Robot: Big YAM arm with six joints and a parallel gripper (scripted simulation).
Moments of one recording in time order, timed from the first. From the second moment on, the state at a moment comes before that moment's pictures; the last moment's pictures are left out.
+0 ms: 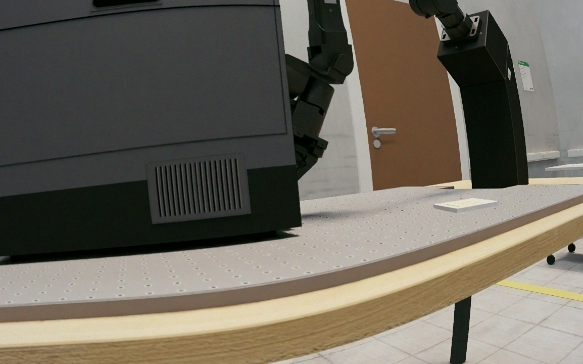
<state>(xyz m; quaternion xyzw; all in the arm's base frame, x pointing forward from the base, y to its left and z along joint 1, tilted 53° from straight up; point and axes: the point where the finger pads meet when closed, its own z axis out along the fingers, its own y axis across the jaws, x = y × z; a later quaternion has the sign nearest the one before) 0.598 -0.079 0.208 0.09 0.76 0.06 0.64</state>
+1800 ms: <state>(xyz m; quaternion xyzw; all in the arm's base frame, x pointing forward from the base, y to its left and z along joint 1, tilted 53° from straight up) 0.598 -0.079 0.208 0.08 0.76 0.06 0.64</state>
